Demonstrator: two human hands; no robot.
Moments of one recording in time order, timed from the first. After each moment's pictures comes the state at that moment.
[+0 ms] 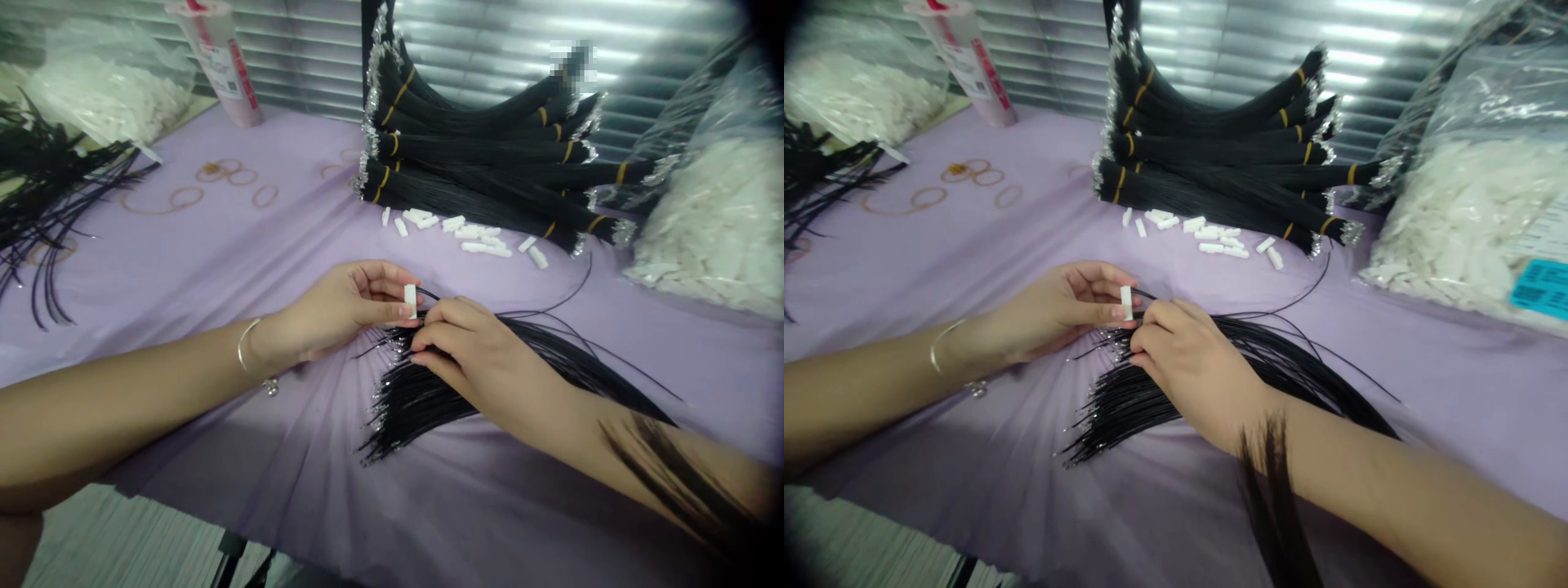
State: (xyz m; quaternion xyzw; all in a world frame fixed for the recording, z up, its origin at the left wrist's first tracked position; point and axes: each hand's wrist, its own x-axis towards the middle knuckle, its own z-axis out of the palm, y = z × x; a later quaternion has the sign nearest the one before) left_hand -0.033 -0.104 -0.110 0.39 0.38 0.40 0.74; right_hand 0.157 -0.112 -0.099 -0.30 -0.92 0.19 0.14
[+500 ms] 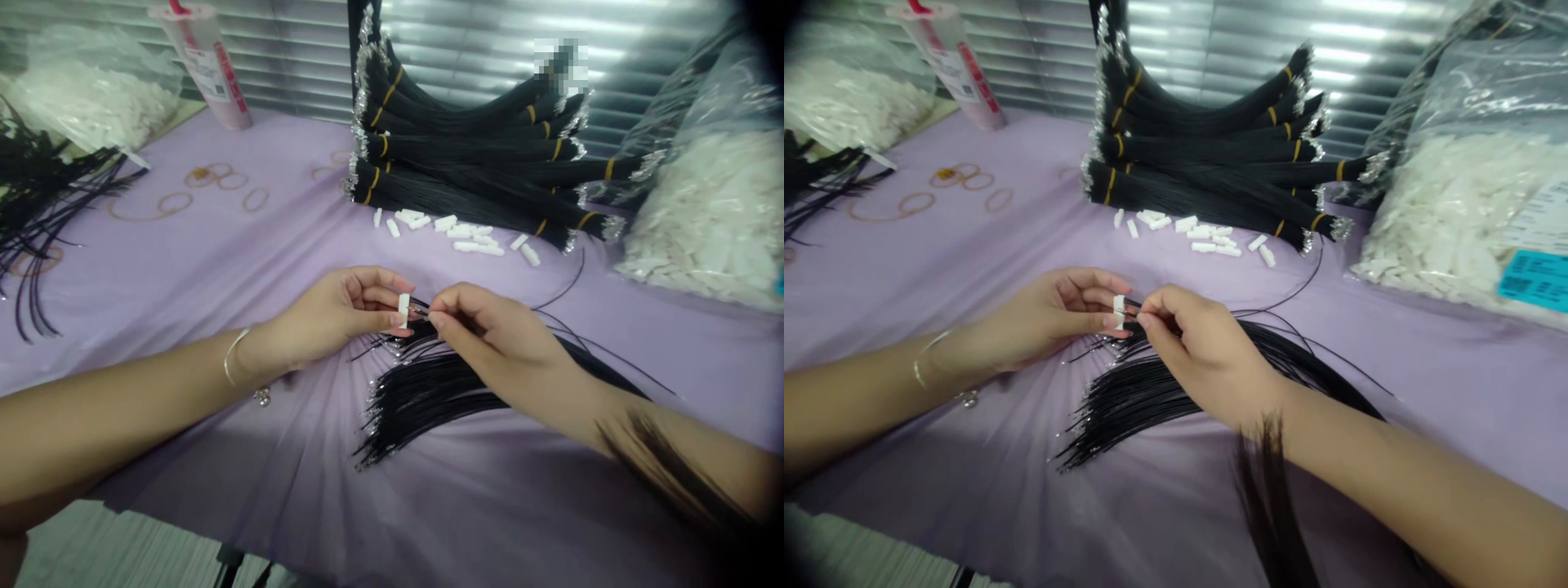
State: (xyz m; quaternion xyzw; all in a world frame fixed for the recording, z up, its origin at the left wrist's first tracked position) left_hand -0.034 -0.107 -0.107 0.42 0.39 0.37 0.73; right_hand 0.162 -0.108 -0.087 -0.44 -0.81 0.33 0.21
